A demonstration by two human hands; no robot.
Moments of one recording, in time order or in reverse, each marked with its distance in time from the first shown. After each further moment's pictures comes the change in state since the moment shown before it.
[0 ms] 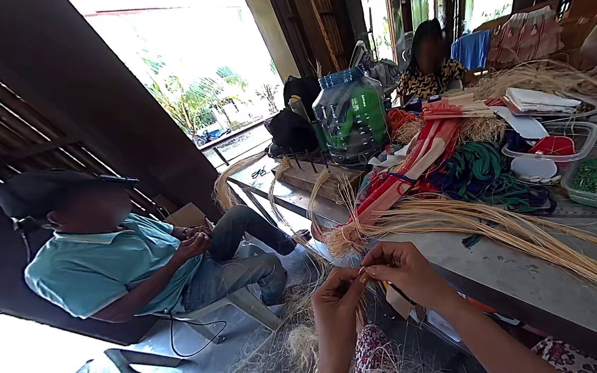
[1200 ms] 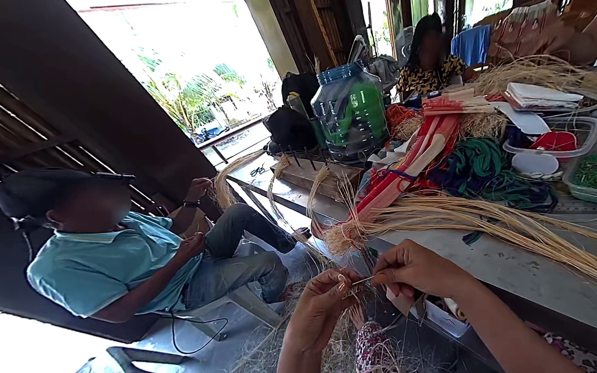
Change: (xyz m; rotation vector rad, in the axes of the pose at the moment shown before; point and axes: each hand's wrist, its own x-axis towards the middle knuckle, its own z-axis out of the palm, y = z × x) left_hand 0.021 0.008 -0.050 -0.467 -0.351 -0.492; right_hand 0.003 -0.012 -0.029 -0.074 -0.342 0.243
